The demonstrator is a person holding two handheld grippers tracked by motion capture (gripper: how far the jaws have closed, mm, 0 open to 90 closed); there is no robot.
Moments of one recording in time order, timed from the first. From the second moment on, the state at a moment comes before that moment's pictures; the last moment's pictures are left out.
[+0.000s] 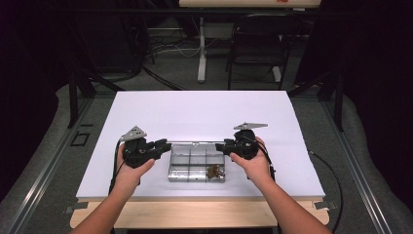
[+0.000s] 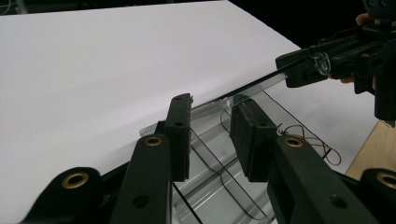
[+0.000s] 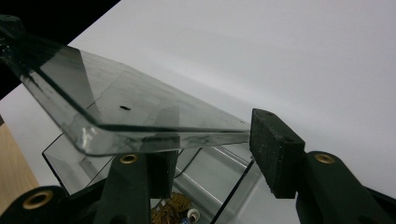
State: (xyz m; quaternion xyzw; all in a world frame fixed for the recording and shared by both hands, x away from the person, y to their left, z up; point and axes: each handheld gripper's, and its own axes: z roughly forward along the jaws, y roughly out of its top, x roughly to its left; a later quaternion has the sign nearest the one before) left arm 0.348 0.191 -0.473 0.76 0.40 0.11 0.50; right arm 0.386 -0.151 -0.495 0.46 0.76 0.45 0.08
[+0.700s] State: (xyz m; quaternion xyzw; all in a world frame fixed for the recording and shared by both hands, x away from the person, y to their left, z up) left arm 0.332 0.190 -0.477 0.76 0.40 0.12 0.50; right arm 0.365 -0.157 -0.501 0.45 0.76 0.46 0.08
